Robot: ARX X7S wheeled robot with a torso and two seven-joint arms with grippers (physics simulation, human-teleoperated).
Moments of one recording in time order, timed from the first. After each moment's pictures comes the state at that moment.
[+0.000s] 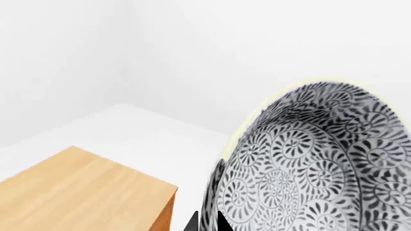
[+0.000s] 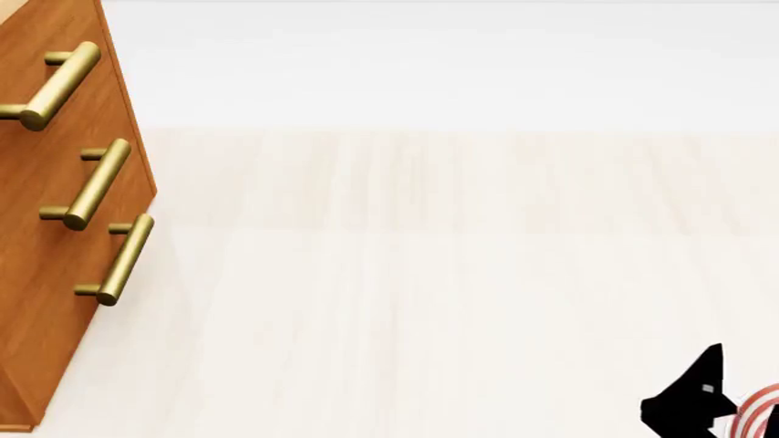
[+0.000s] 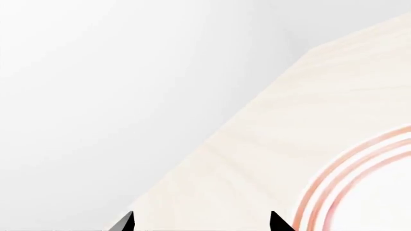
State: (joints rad) left arm -2.26 0.00 2.25 -1.30 -2.59 -0.43 -0.65; right arm 0.29 0.40 -0.22 0.48 1.12 -0.49 0.09
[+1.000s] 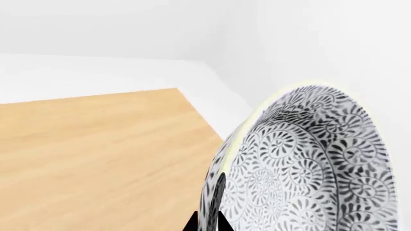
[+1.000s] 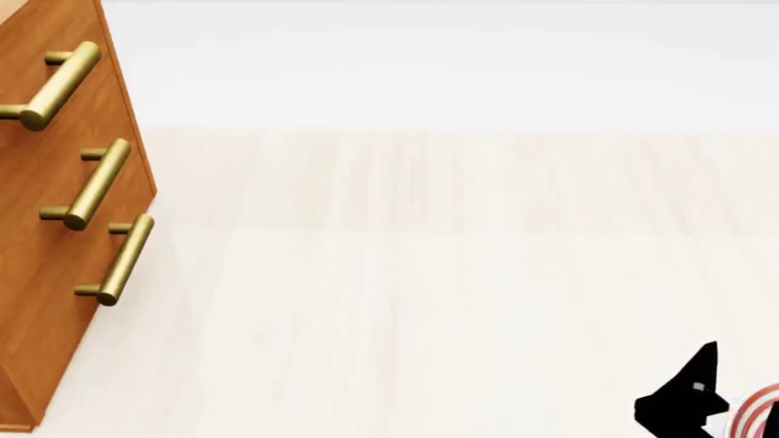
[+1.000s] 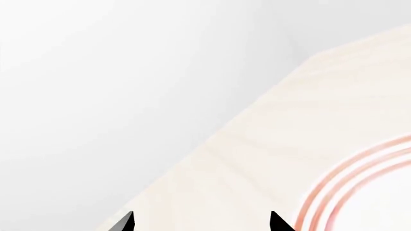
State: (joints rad) left arm -2.16 -0.09 2.55 -1.30 -3.12 -0.17 -0.94; right arm 0.29 0.40 -0.23 0.48 1.07 -0.50 0.12
